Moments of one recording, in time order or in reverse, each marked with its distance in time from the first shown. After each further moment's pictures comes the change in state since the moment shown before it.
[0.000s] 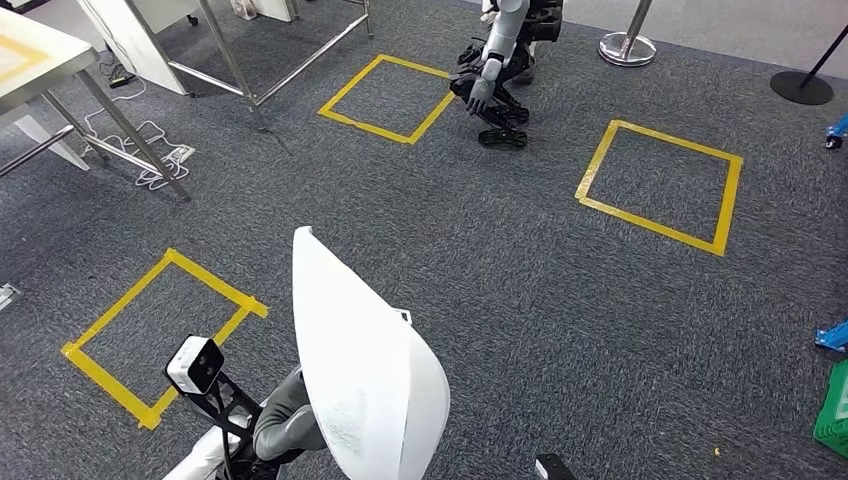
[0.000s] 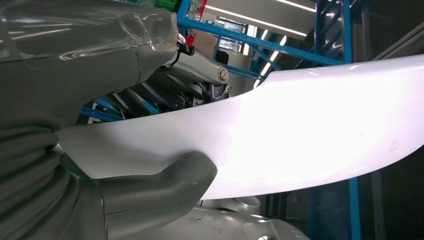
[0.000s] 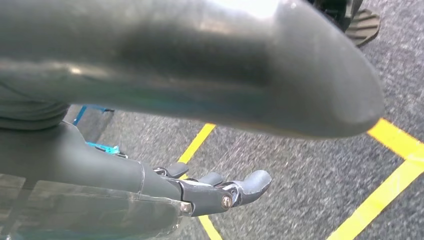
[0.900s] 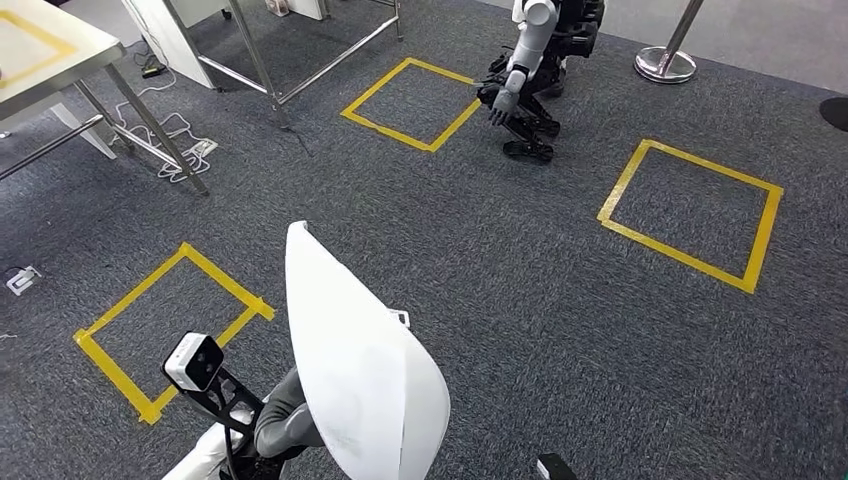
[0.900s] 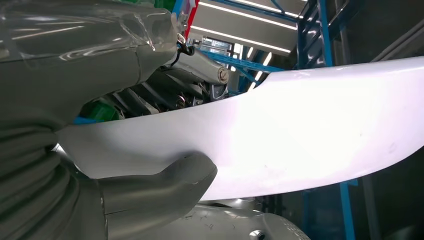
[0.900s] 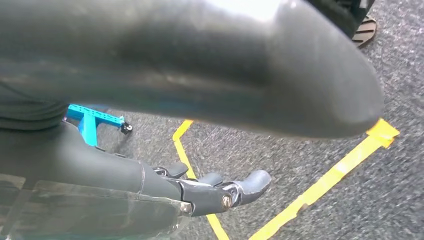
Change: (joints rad) left arm -0.021 -0.016 -0.006 -0.007 -0.003 -0.006 -0.010; right arm -0.006 -0.003 -0.001 0.009 0.013 0.009 0.019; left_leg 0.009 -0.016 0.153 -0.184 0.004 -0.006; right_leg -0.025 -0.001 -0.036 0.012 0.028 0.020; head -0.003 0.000
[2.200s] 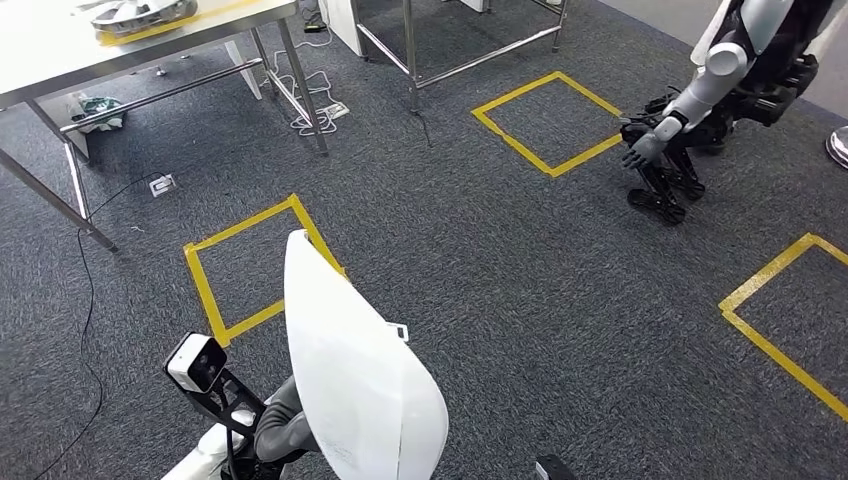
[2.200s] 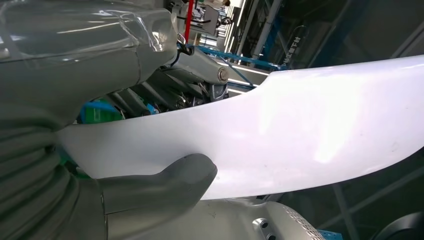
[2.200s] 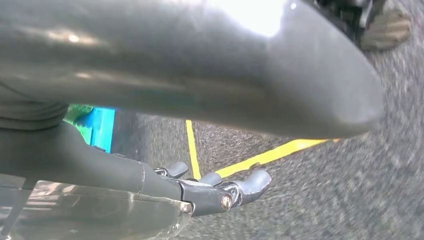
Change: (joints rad) left arm -0.021 0.004 -0.026 0.010 0.008 -0.035 -0.001; right arm -0.004 -0.013 0.002 0.004 0.045 0.039 0.017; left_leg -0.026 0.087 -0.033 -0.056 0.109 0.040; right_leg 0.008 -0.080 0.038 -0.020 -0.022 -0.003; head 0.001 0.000
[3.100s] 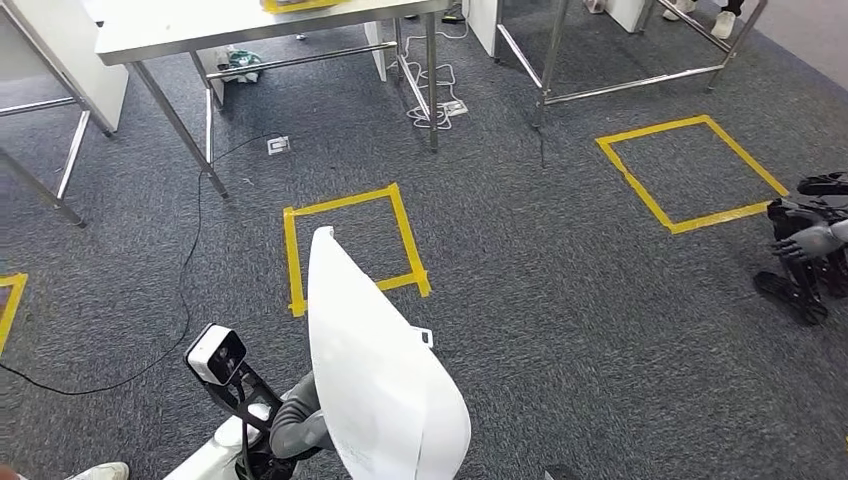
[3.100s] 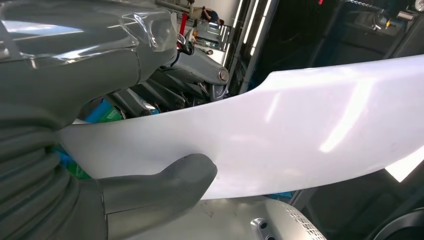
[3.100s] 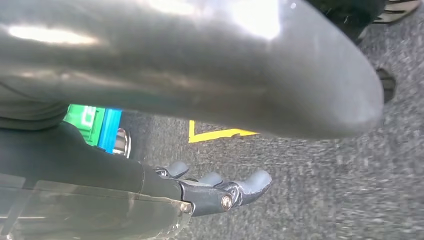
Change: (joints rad) left arm -0.045 -0.019 -0.063 0.032 0.028 0.000 -0.001; right arm 0.017 -0.020 0.006 0.003 -0.004 -0.028 0.008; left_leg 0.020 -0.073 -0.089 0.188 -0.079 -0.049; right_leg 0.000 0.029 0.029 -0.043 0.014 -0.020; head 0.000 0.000
